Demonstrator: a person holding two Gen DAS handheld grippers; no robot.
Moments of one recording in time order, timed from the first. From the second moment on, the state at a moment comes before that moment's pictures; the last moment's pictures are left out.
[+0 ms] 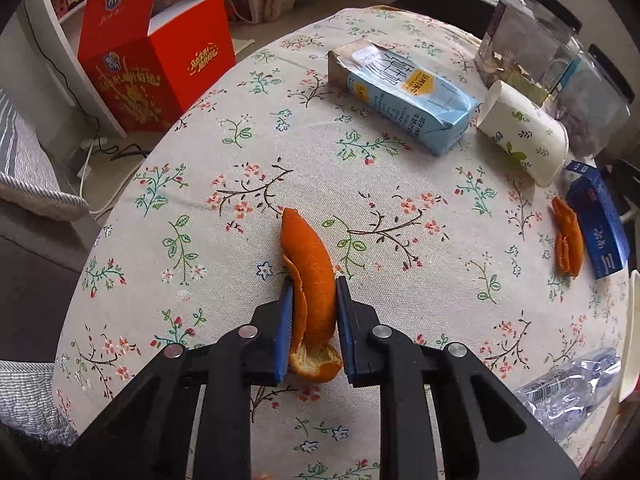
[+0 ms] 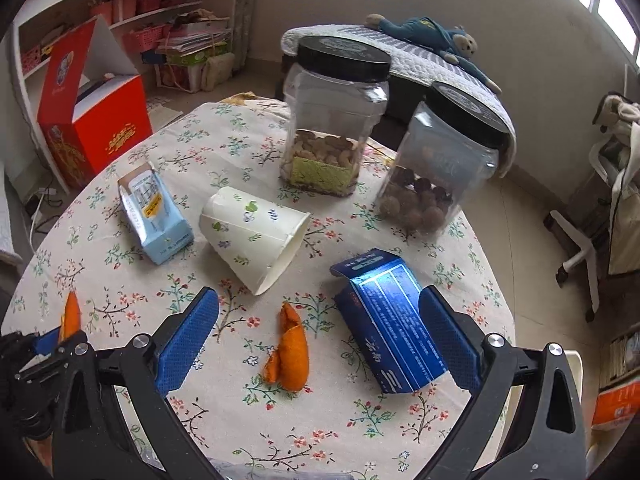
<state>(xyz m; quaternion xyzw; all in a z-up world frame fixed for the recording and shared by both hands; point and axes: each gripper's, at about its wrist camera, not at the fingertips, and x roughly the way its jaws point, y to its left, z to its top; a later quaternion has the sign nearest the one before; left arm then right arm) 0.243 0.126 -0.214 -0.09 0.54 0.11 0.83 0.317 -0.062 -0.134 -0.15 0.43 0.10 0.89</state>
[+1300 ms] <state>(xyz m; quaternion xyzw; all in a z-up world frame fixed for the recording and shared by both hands) 0.212 0.209 -0.103 -0.17 0.39 0.19 0.88 0.301 0.025 -0.068 -0.13 0.37 0.17 0.91</state>
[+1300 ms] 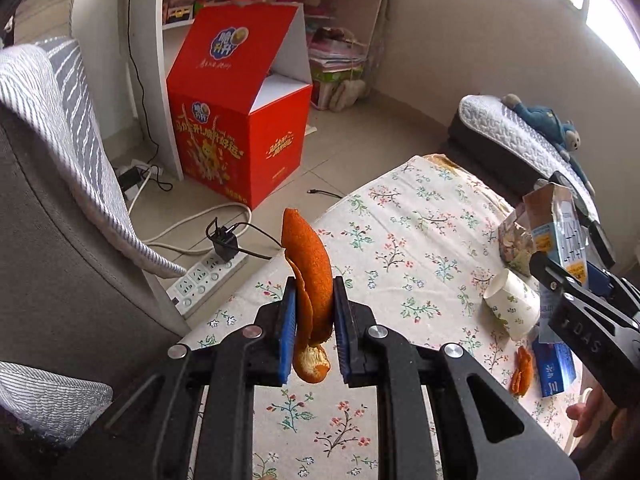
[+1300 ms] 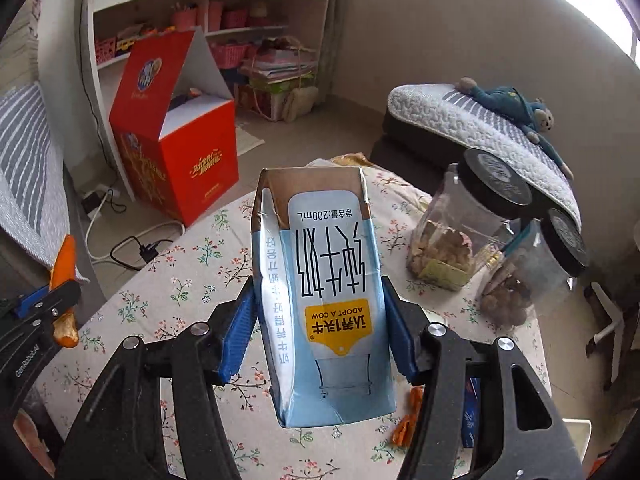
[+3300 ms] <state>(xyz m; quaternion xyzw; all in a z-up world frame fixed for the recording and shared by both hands) 0.196 -0.202 -0.011 0.05 0.29 -0.11 0.95 0.172 -0.390 -0.027 0.09 0.27 -0.21 0.94</state>
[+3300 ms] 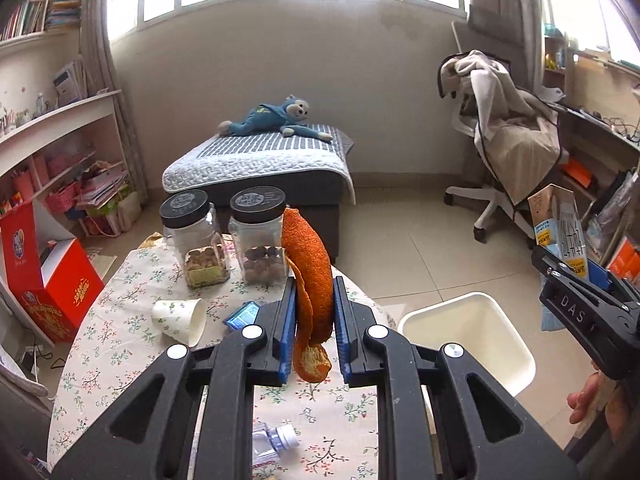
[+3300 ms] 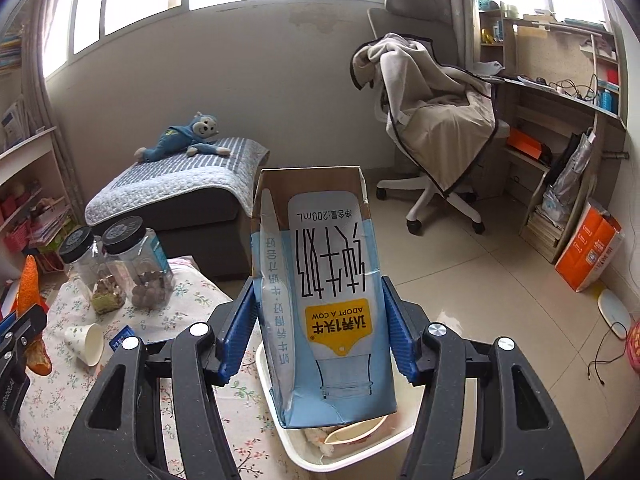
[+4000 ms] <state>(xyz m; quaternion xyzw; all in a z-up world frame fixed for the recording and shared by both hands) 0.198 -0.355 -0.021 0.09 0.29 -0.23 0.92 0.118 -0.518 -0.033 0.17 0.24 -0.40 0.87</state>
